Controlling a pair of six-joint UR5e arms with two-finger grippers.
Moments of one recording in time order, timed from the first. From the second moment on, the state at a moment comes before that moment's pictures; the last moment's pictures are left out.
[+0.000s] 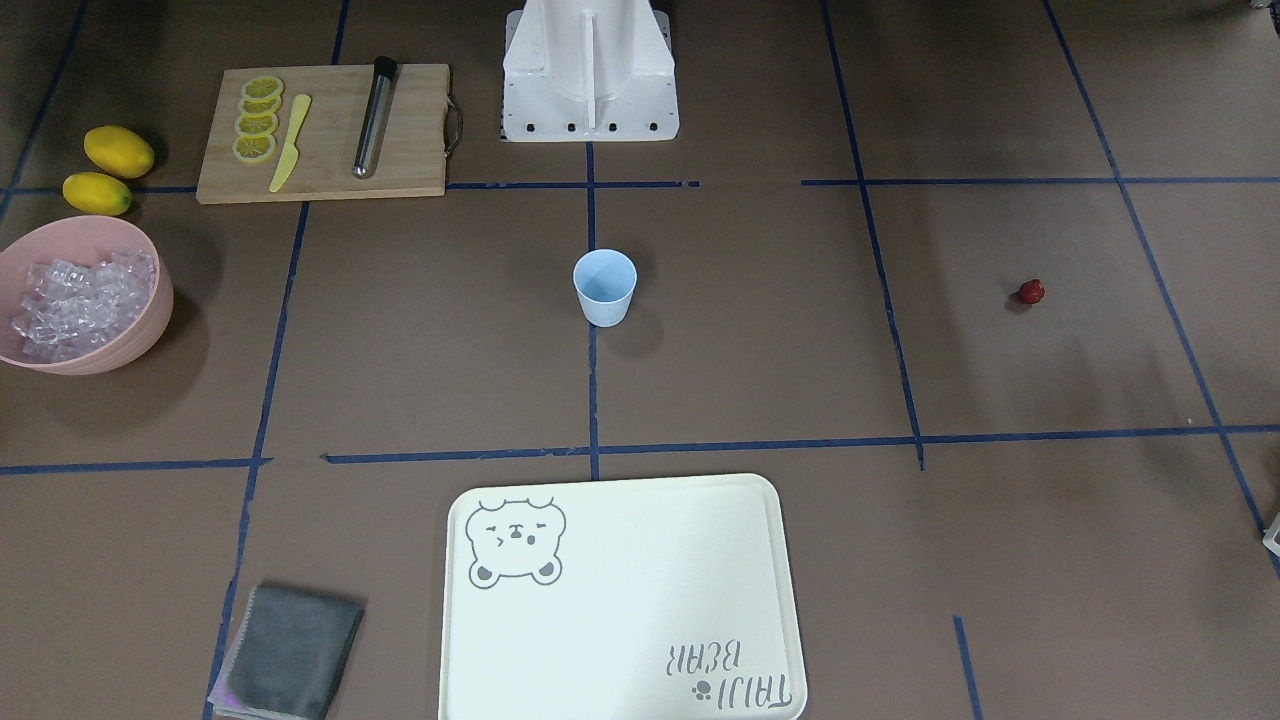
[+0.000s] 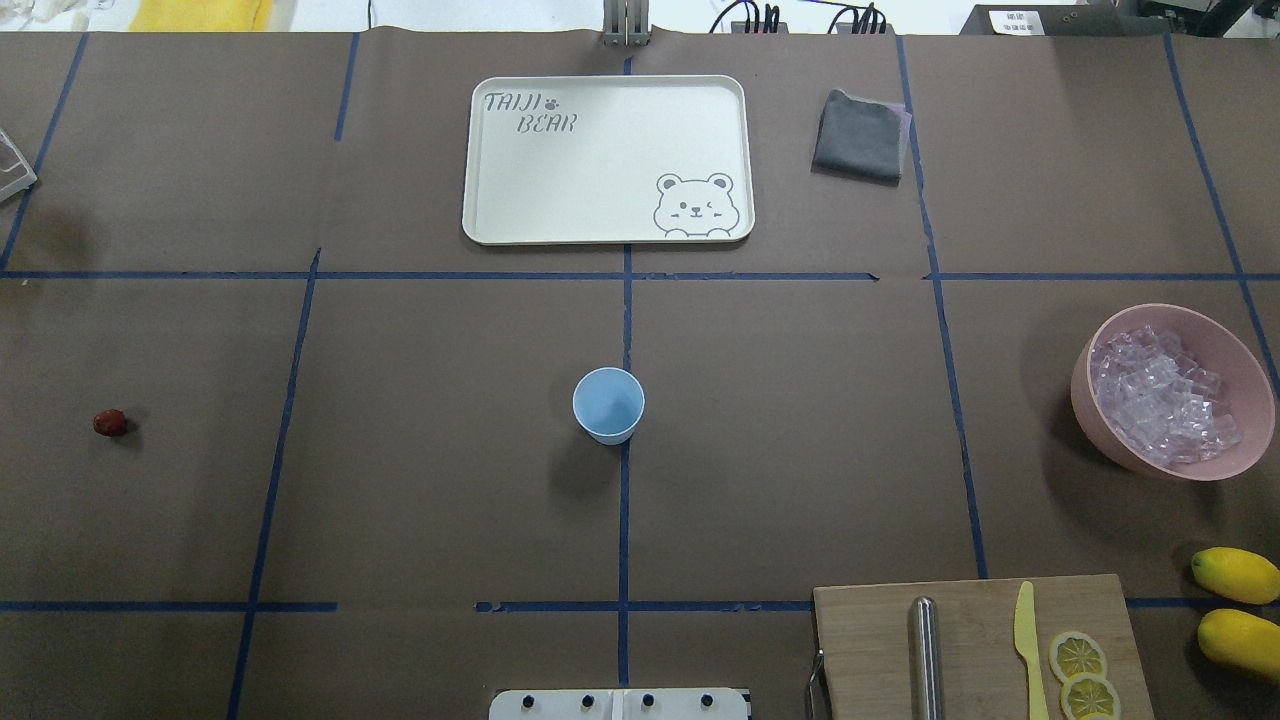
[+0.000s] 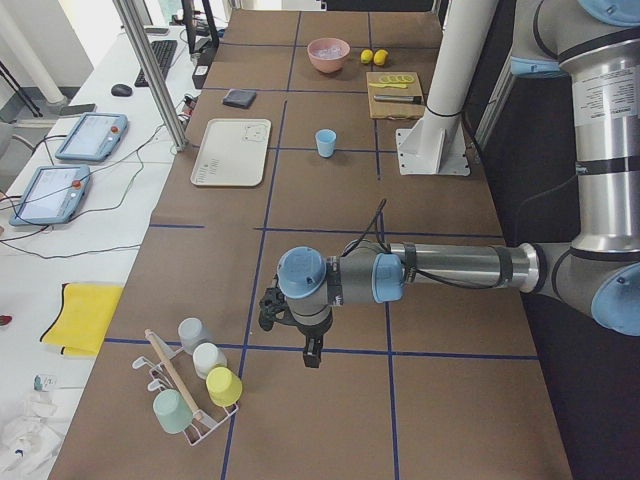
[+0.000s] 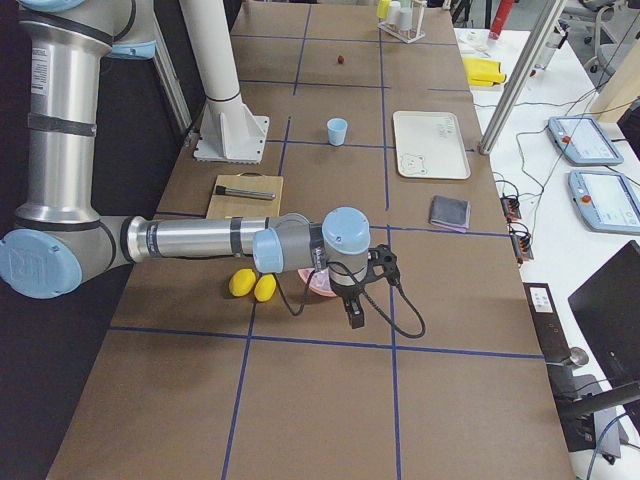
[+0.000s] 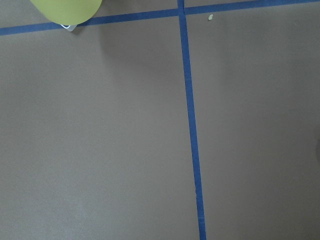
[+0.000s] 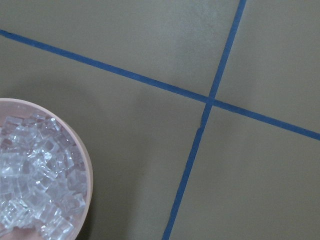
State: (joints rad) left arm -1.57 -1.39 -1.76 -1.47 -2.37 0.17; right arm 1.53 -1.73 1.81 -1.49 2.36 -0.17
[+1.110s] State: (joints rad) left arm -1.57 -1.39 -1.76 -1.47 -2.37 0.17; right arm 1.18 -1.85 1.99 -1.19 2.26 0.33
